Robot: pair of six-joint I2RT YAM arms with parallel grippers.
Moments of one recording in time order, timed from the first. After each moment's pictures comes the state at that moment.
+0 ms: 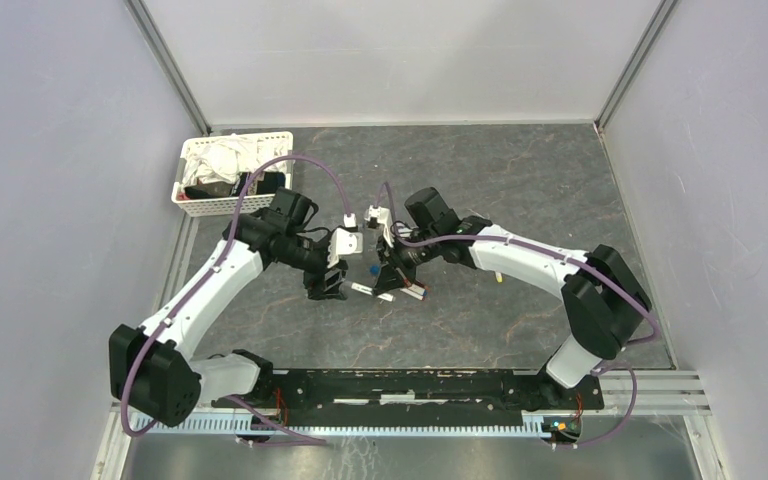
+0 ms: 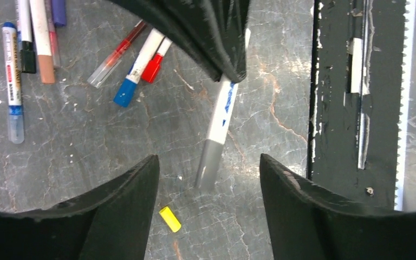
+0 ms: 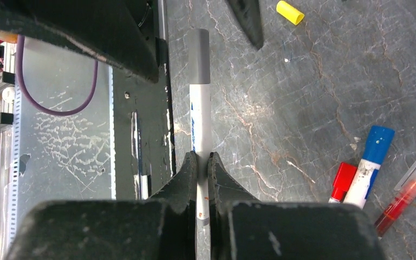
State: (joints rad) left arm -0.40 1.22 1.01 -0.94 0.75 0.95; right arm 0.78 1.63 1.10 -0.25 -0.84 -0.05
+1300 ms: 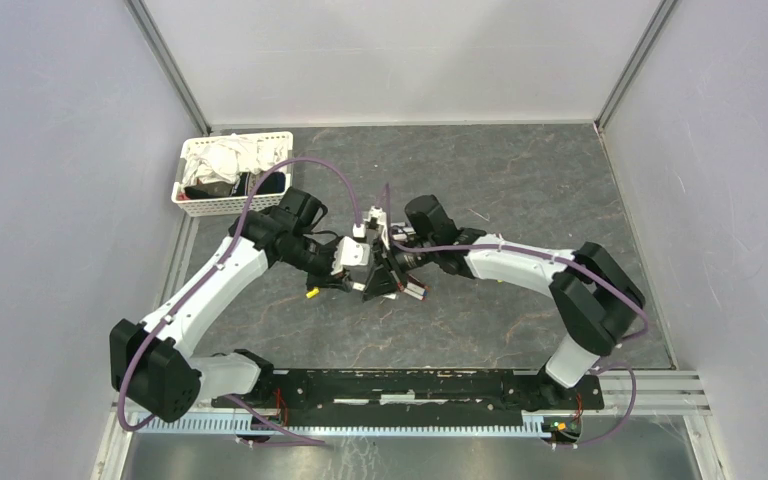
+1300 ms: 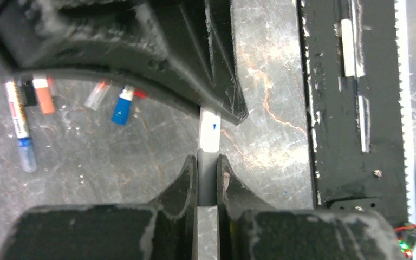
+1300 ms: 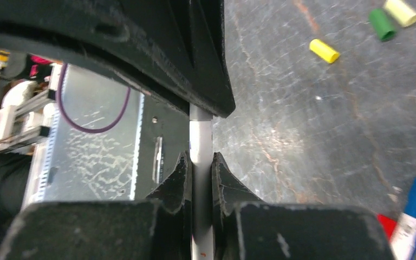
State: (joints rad) left arm -0.46 1.24 1.05 -1.04 0.72 1.07; right arm 0.79 1.69 1.03 0.04 -0.97 0.12
